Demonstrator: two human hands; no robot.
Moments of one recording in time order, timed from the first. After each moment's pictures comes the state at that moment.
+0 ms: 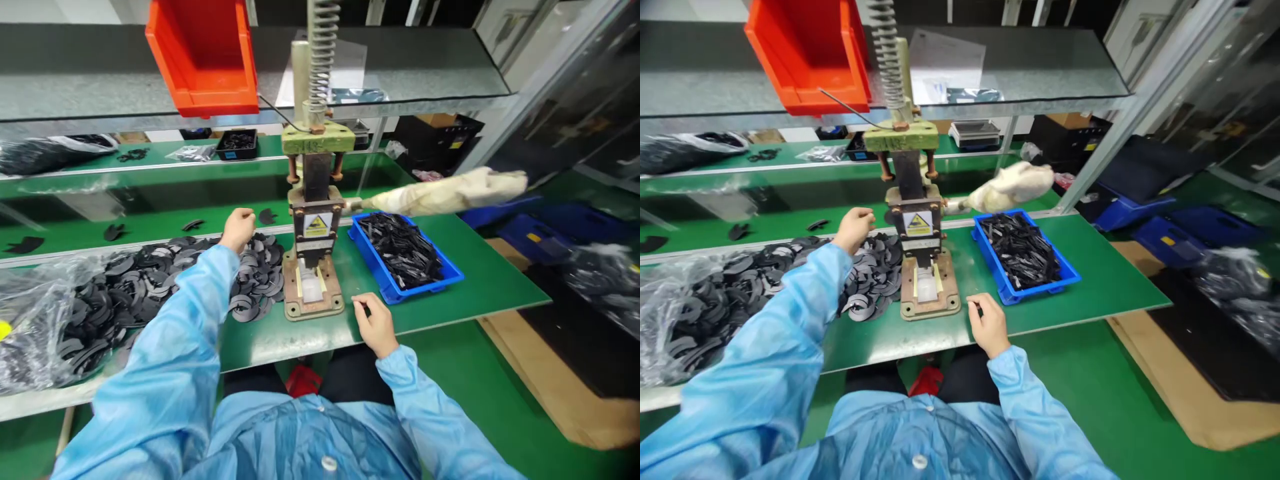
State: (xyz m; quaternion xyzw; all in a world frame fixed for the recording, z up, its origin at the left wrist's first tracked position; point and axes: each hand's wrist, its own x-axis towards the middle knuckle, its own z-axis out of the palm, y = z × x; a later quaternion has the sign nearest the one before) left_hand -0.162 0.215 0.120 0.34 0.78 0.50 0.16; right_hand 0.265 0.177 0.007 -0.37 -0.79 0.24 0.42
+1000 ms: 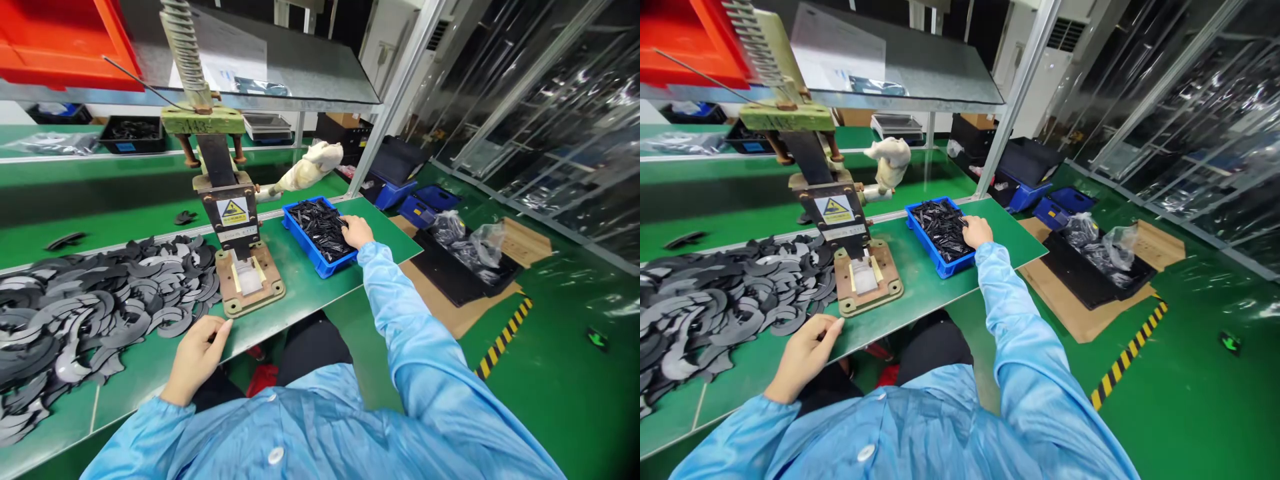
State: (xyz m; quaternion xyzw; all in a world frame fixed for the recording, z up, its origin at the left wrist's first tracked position) left_hand -0.012 -0.005 0.013 0.61 0.65 0.41 0.18; right_hand 0.367 0.354 0.101 -0.60 -0.78 0.04 0.17
